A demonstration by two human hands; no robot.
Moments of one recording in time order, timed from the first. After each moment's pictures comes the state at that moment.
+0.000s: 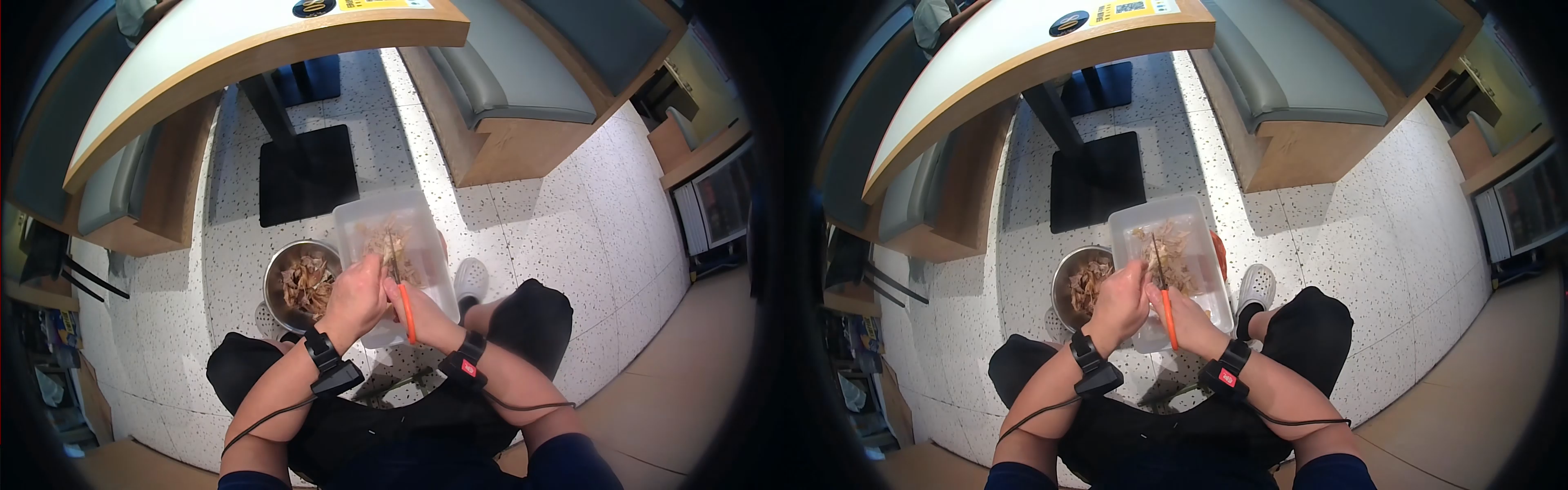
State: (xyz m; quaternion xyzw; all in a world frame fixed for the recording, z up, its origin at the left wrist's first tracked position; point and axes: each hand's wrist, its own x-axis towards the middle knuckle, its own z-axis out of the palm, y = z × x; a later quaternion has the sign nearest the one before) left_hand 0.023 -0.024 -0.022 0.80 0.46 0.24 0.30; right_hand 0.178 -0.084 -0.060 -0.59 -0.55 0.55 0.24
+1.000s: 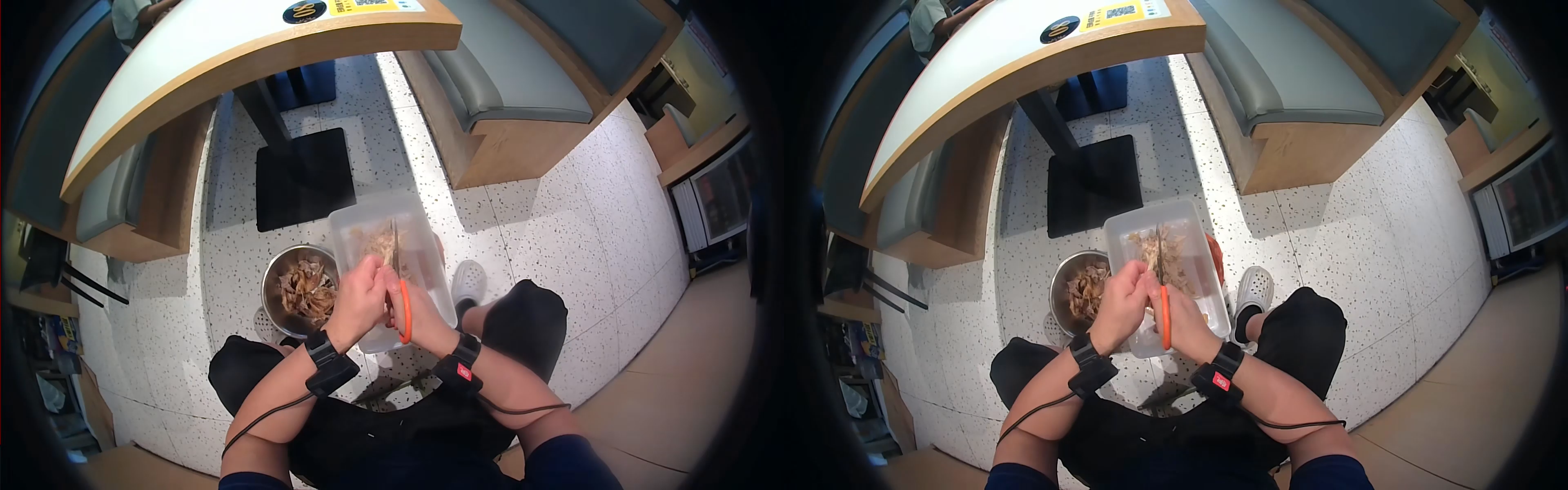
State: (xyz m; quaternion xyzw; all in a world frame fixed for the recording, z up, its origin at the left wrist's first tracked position) left_hand 0.035 -0.020 -0.038 0.67 0.47 0.33 0.48; right_hand 0.172 -0.081 -0.052 -0.58 -0.46 0.56 0.37
